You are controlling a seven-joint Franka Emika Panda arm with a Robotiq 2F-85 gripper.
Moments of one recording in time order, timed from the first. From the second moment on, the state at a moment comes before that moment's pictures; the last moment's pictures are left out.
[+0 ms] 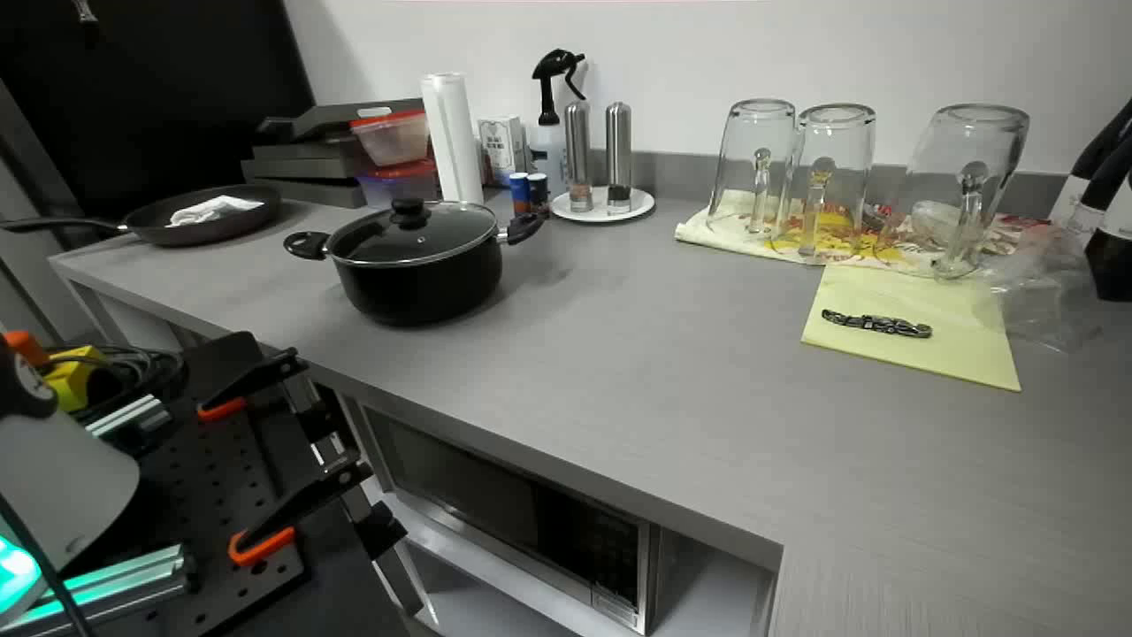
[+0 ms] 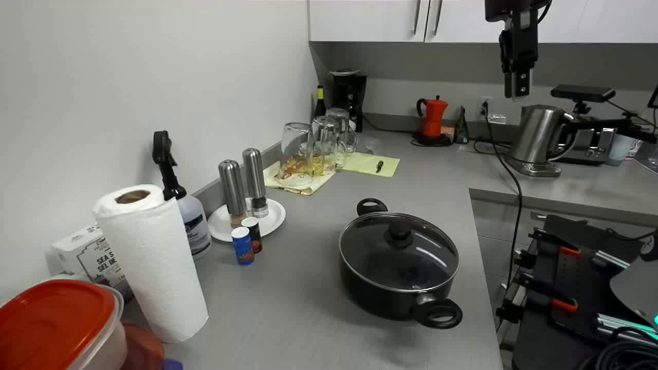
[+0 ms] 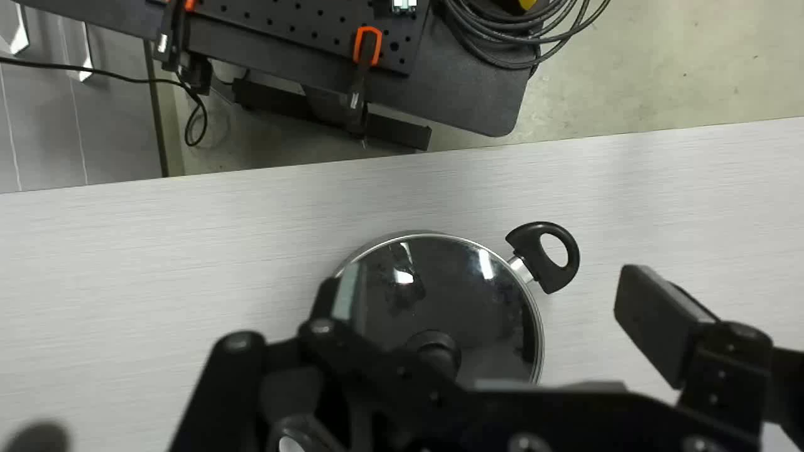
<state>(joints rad) 0.19 -0.46 0.17 -2.28 0.16 1.58 0.06</state>
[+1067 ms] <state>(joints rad) 0.18 -0.40 0.17 -2.33 0.14 1.73 0.04</state>
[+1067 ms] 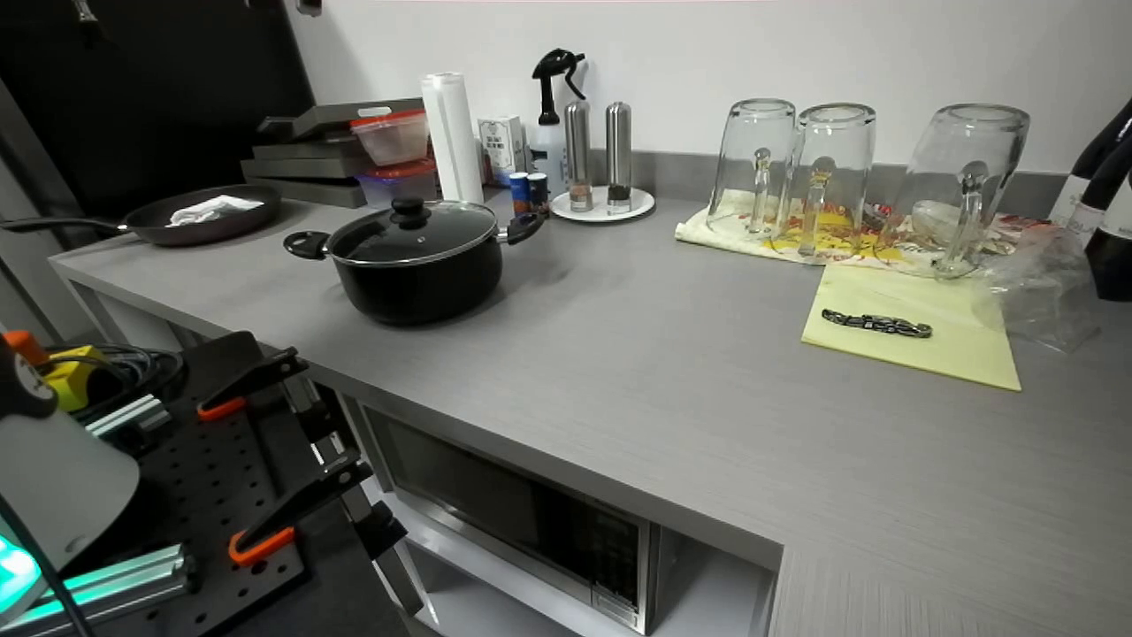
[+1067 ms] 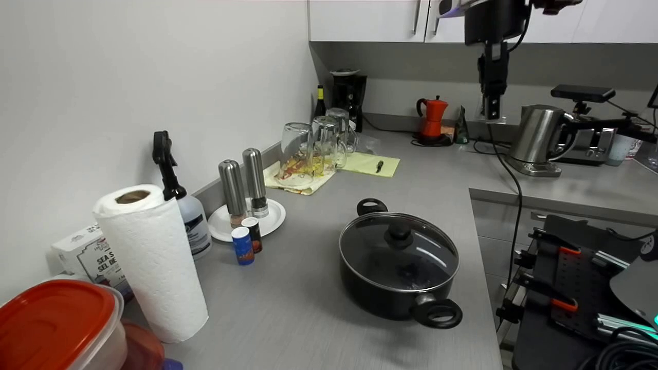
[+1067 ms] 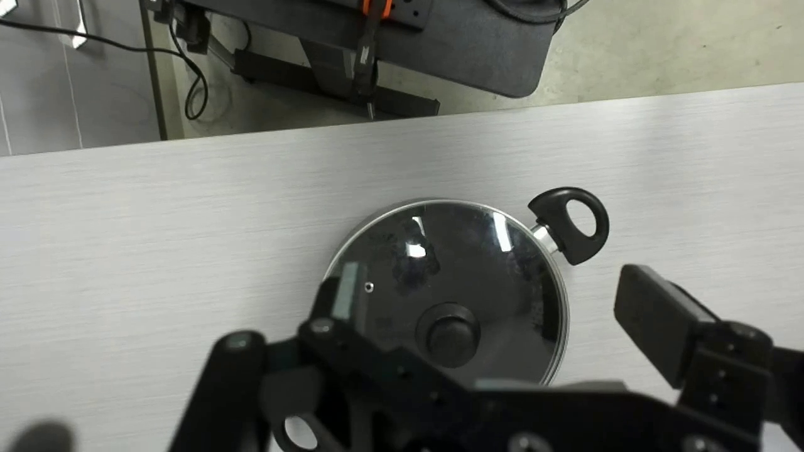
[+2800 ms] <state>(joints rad) 0.22 0.15 0.22 -2.39 -0.02 2.45 -0.02</state>
